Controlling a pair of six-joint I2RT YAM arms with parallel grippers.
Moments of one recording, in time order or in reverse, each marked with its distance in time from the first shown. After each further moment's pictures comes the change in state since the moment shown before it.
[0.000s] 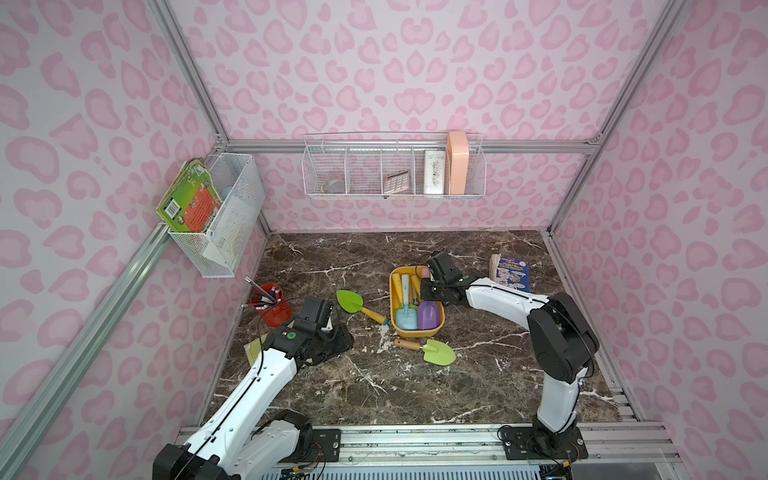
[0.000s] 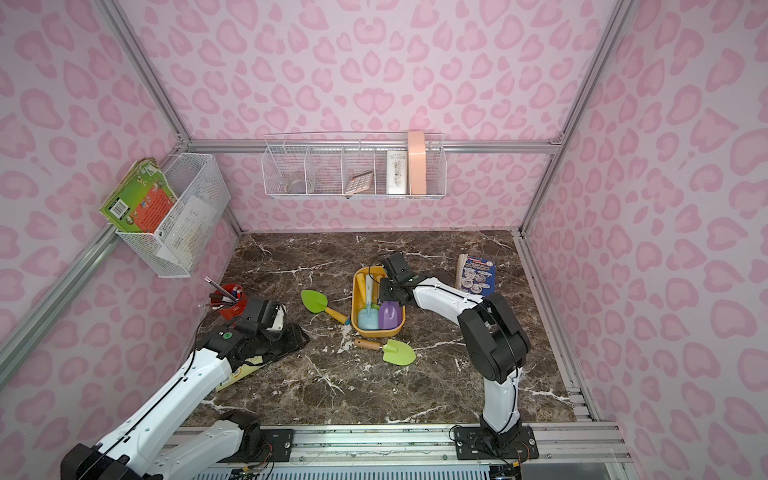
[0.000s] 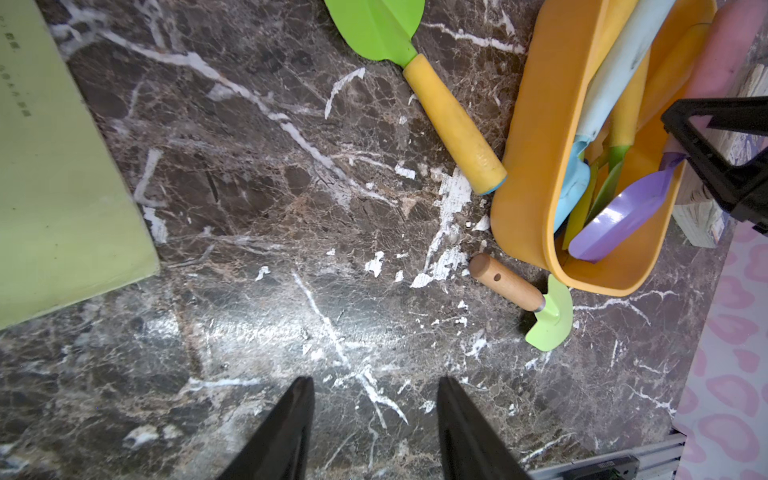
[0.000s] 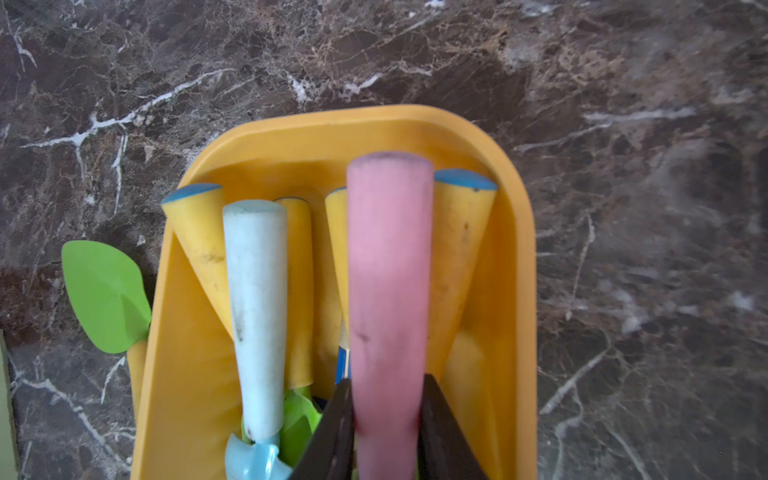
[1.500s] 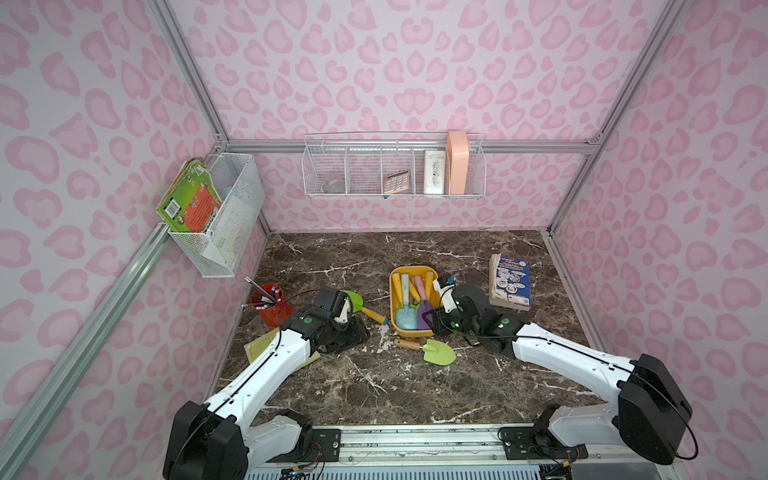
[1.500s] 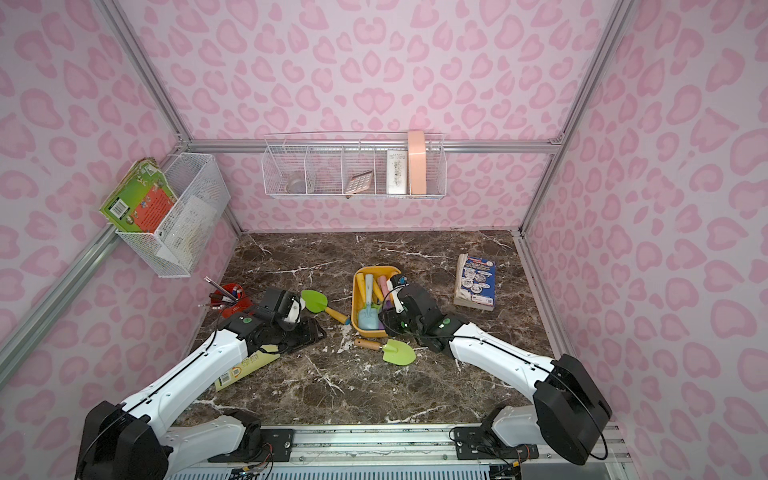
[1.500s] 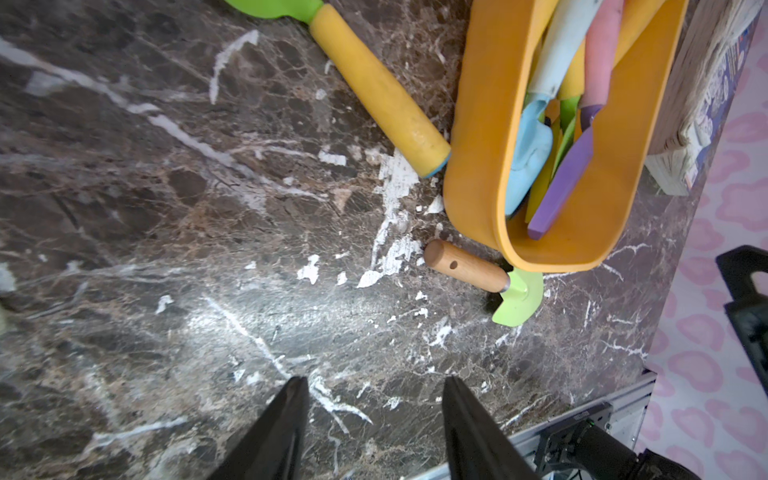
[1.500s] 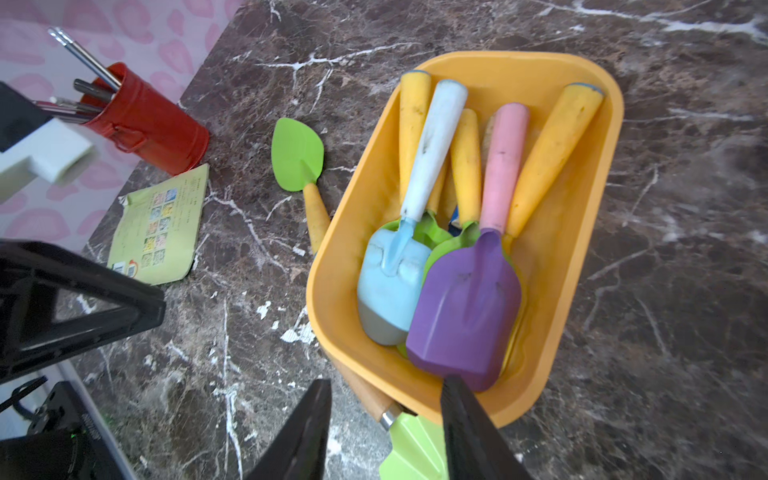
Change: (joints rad) left arm -0.077 0.185 0.066 0.095 0.105 0.027; right arm 0.148 -0.565 -0.490 0.154 -0.127 -0.147
